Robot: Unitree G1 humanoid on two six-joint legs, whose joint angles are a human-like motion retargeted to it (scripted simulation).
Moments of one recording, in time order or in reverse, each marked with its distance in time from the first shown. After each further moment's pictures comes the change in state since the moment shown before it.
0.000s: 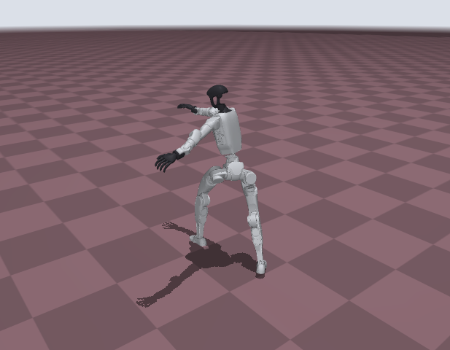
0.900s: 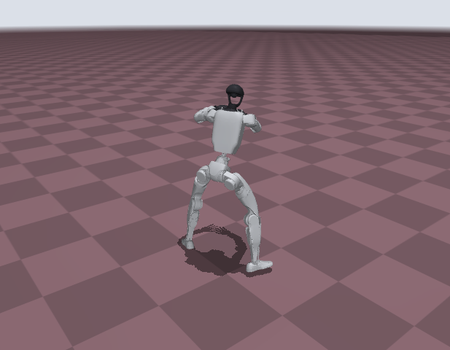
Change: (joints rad) left arm -0.793 -0.154 -1.355 -1.316 -0.148 -0.273 -0.078; right arm 0.199 0.296 0.344 -0.812 -0.134 -0.293 0.089; waist -0.396 0.305 -0.070; left_leg 0.481 0.376 0.596 -0.199 0.059 -0.092; right_leg -0.640 -0.314 0.179 0.266 0.247 -0.088
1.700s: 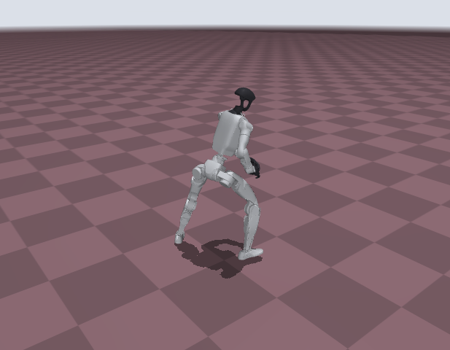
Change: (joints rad) left arm 0.494 -1.050 -0.079 0.575 0.421 -0.185 0.015; right arm 1.546 -0.222 -0.255 -0.267 0.579 -0.207 0.057; waist -0.488 0.310 -0.033; left_leg 0.060 -0.138 -0.247 -0.392 0.050 -0.069; right_leg -0.420 0.076 0.247 0.450 -0.202 -0.027
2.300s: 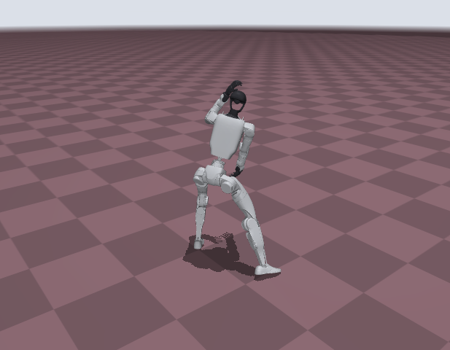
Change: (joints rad) left arm -0.836 0.446 0.490 -1.102 -0.520 0.394 0.091; right arm -0.925 0.482 -0.295 1.279 1.077 0.517 0.403; waist 0.614 -0.162 -0.037; left_leg -0.545 -0.076 -0.243 0.961 -0.446 0.138; right_leg 0.531 -0.180 -0.232 -0.675 0.553 -0.049
